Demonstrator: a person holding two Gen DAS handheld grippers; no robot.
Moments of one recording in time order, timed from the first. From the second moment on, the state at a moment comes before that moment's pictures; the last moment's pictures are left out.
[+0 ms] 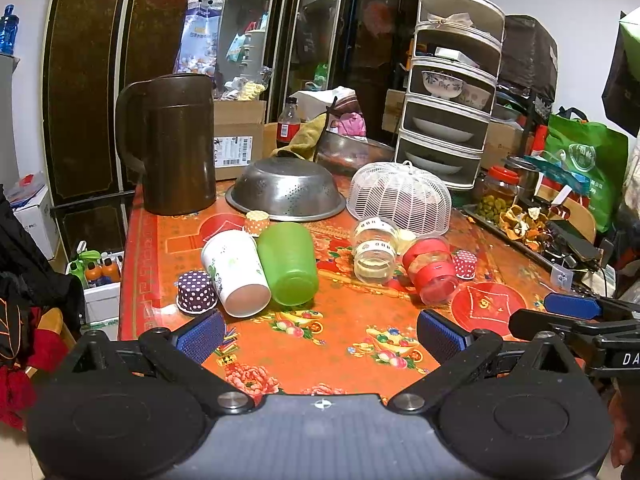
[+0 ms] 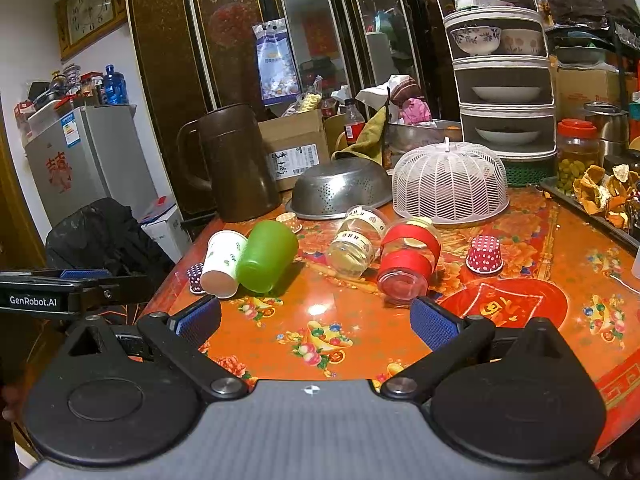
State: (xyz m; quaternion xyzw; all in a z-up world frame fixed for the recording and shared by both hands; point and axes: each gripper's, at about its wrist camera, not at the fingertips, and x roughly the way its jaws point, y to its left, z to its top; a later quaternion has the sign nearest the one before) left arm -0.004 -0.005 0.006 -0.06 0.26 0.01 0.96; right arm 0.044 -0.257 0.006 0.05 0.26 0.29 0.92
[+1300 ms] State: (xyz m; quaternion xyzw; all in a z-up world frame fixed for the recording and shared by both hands) left arm -0.007 -0.007 0.004 -0.07 0.27 0.00 0.96; right arm 0.044 -0.258 0.006 0.05 0.26 0.29 0.92
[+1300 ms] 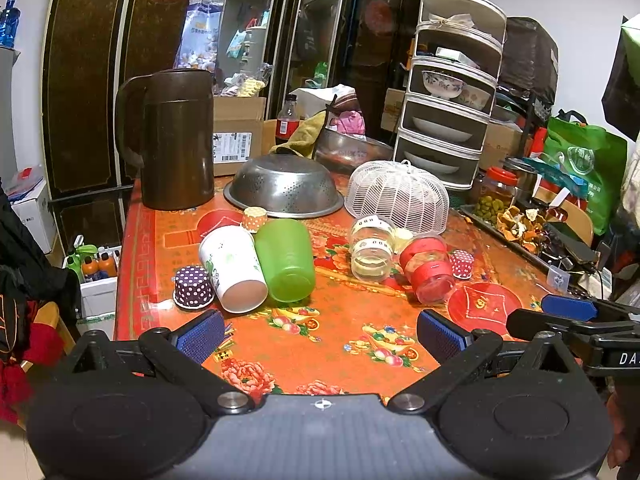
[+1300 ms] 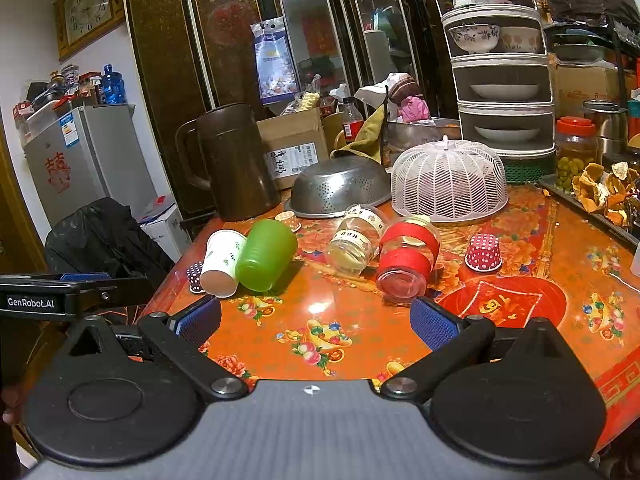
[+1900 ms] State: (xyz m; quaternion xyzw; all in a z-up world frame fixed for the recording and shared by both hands) left arm -0.005 -0.005 0.004 -0.07 0.27 0.00 0.96; right arm 0.044 -0.259 0.005 0.05 0.26 0.28 0.92
